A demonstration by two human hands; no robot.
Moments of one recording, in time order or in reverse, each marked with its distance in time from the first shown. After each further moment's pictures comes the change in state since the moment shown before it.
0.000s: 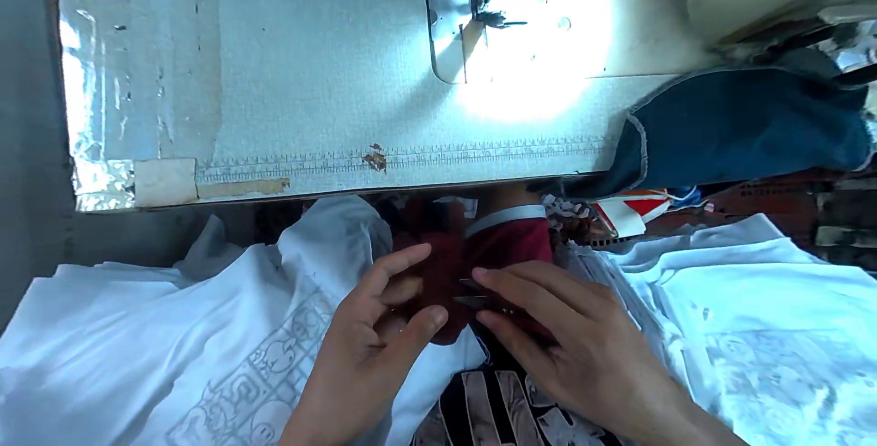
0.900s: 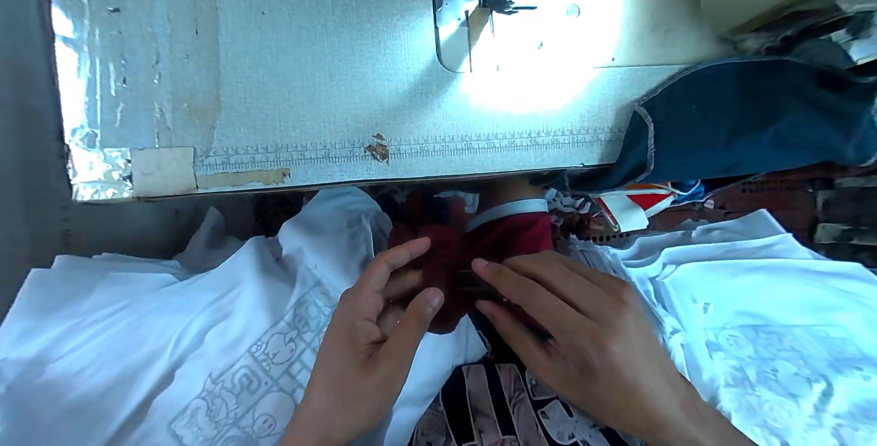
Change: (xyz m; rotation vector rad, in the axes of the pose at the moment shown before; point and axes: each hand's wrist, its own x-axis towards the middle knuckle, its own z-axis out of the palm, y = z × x) left_hand -0.002 0.003 0.002 0.113 0.048 0.030; right_hand 0.004 -0.006 -0.002 -0.179 0.007 -0.044
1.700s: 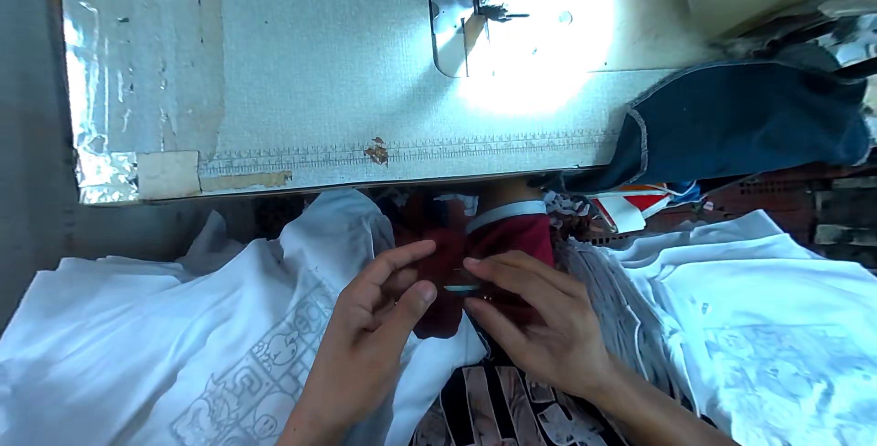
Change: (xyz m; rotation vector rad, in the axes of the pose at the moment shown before) left_hand 0.003 -0.008 -0.004 -0.218 -0.032 -0.074; right_hand -0.006 0.008 0.040 0.538 0.196 0.020
